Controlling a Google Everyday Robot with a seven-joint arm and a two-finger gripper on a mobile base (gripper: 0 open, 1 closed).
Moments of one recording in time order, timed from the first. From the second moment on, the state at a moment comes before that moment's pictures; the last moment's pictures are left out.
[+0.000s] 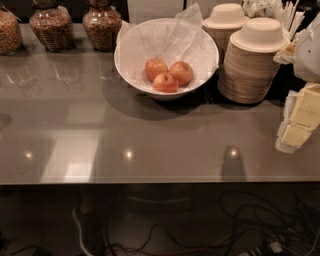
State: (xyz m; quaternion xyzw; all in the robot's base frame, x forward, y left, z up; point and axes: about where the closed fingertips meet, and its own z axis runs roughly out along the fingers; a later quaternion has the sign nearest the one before) arm 0.438 -0.217 0.976 -0.60 0.78 -0.03 0.16
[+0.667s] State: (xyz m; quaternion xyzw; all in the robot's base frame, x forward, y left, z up) arm 0.439 -0.218 0.985 -0.60 0.78 -0.03 0.16
